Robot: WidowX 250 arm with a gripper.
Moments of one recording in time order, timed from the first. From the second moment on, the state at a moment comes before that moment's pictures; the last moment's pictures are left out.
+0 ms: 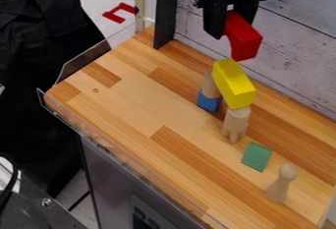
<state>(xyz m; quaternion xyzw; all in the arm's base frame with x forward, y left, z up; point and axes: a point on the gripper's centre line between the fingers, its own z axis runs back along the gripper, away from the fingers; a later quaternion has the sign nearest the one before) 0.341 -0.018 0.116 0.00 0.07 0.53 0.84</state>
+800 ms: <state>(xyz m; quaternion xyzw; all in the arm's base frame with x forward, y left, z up) 0.336 -0.030 0.099 -0.02 0.08 0.52 0.85</state>
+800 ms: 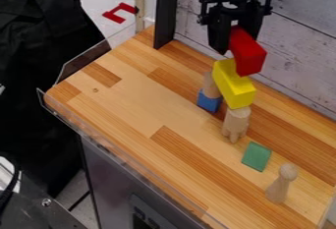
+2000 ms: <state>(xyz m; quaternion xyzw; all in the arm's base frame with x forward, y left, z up) 0.330 -0.037 0.088 -0.02 0.09 0.51 0.86</state>
